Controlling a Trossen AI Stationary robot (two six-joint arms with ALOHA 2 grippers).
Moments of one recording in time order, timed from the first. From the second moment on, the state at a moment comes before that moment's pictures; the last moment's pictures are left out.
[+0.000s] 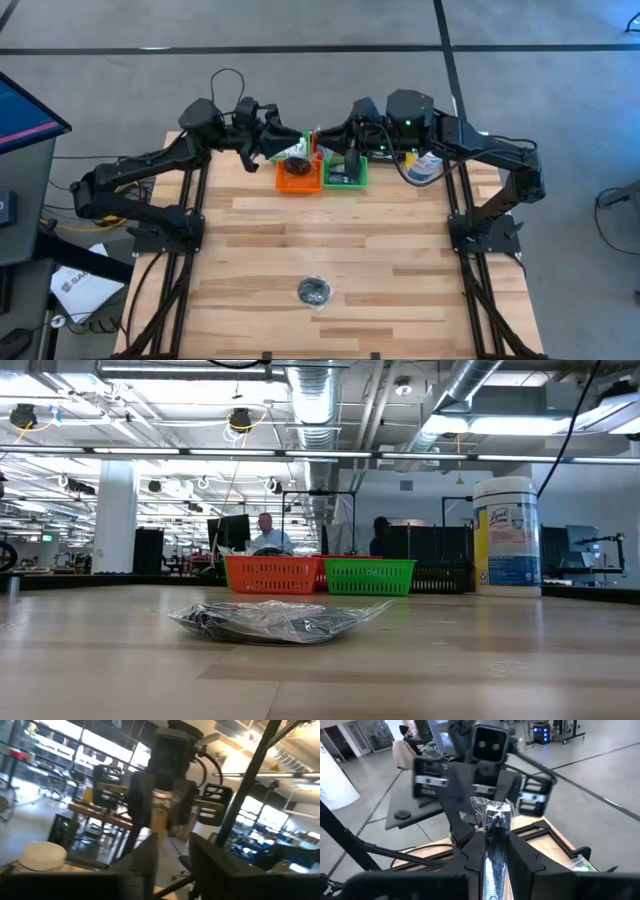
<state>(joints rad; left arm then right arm) 0.43 1.20 1.10 0.40 0.53 -0.52 -0.12 1.56 1.87 -0.52 0.02 0.23</state>
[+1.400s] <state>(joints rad) 0.33 1.35 1.10 0.66 0.42 -0.63 -0.12 1.56 1.87 -0.38 0.02 0.27</state>
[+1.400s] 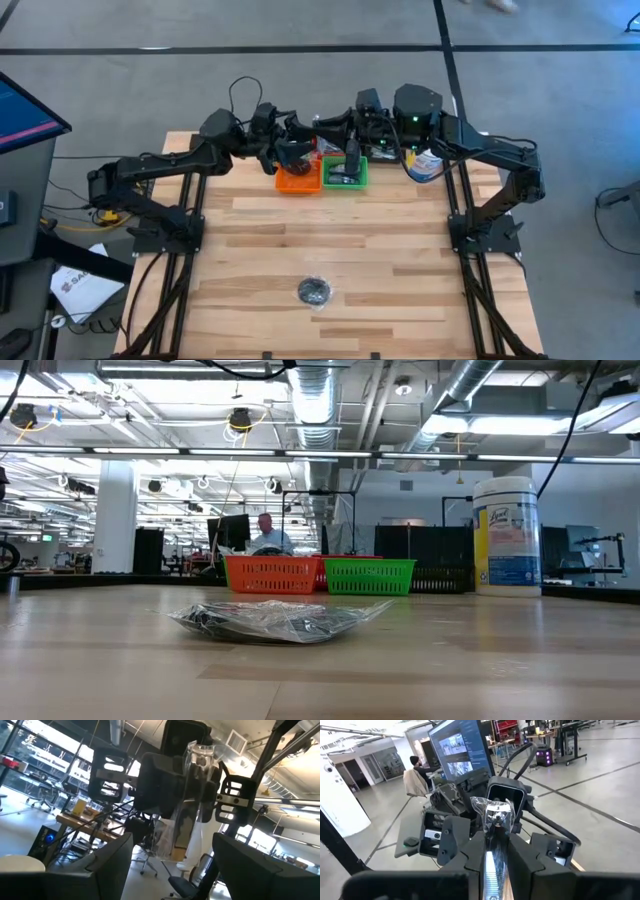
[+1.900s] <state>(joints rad) 0.33 1.35 1.10 0.68 0.39 -0.63 -0.12 1.60 1.87 -0.34 0.02 0.28</state>
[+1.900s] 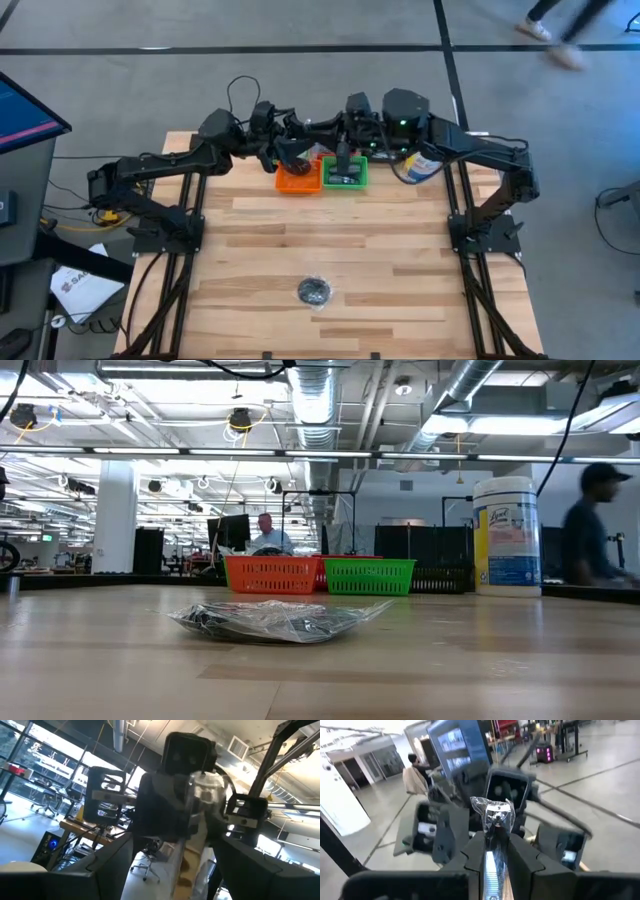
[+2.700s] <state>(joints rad) 0.33 1.35 1.10 0.68 0.40 -0.63 -0.12 1.59 1.87 -0.31 0.04 0.30</state>
